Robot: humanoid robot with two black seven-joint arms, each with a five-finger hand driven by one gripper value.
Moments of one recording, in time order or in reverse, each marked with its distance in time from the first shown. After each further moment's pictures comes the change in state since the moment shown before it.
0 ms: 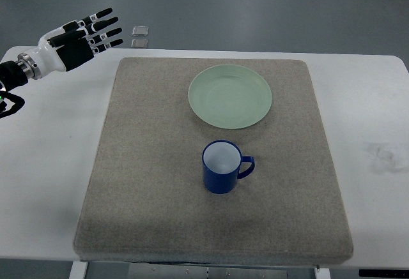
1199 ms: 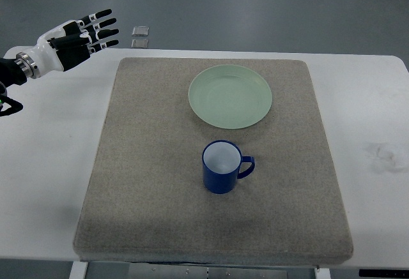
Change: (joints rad) left arm 0.008 -0.007 -0.024 -0.018 0.326 0.000 -0.159; right arm 0.000 0.000 0.000 0.000 0.000 0.000 0.000
